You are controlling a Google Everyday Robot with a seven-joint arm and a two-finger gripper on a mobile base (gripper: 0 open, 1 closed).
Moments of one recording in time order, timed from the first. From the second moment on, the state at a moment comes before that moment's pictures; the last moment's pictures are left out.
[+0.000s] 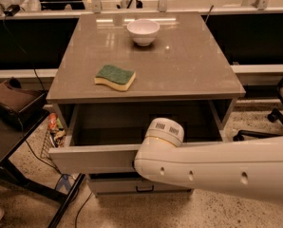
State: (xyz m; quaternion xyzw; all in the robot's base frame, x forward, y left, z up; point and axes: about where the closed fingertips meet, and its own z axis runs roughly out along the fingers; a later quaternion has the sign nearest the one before) arm 0.447 -0.050 0.610 -0.73 0.67 -0.12 0.10
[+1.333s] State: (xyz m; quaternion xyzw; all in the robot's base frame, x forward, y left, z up) arm 0.422 -0.075 0.667 -0.71 0.68 -0.16 0.10
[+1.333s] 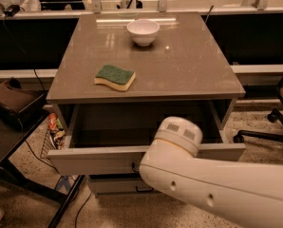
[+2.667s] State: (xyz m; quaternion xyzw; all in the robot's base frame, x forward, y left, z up) arm 0.410 -0.127 0.844 -0.69 0.65 -0.26 0.14
